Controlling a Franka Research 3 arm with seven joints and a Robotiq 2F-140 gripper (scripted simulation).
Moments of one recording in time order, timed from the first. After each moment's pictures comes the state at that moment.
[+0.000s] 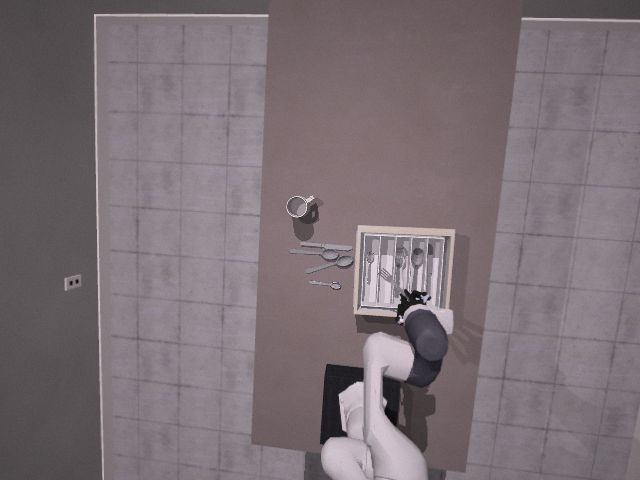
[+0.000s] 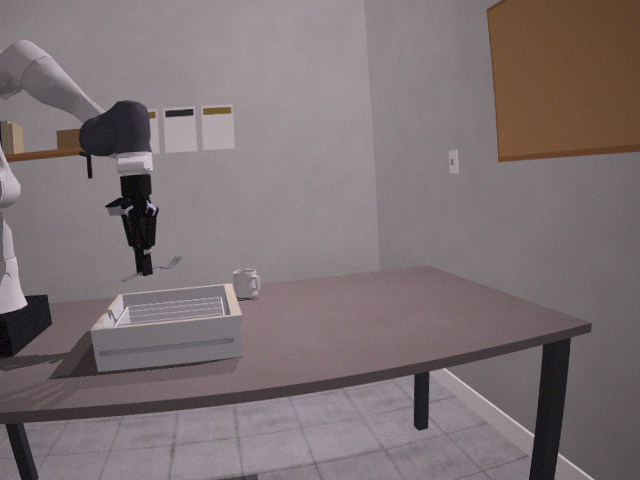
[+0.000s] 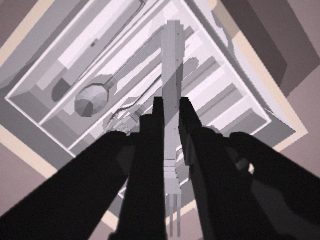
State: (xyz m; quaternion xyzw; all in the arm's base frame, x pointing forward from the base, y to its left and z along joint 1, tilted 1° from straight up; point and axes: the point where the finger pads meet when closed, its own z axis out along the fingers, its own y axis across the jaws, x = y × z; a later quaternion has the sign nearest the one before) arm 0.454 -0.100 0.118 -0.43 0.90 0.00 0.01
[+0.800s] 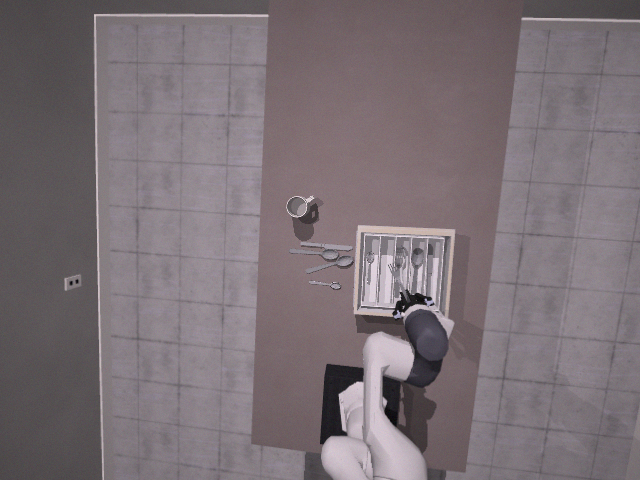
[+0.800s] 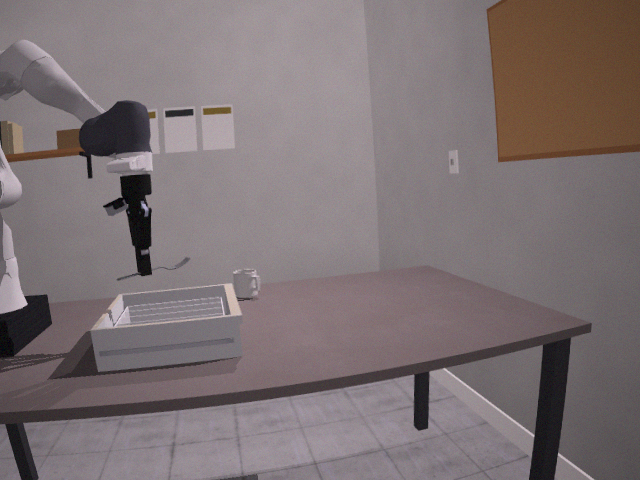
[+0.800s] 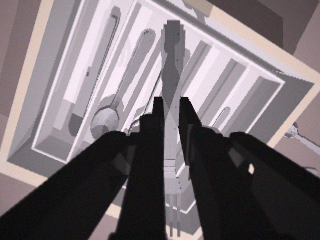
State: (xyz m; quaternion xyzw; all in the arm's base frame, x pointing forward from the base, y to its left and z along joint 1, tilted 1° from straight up) arm 0.454 -0.100 0.118 -0.26 0.97 0.01 0.01
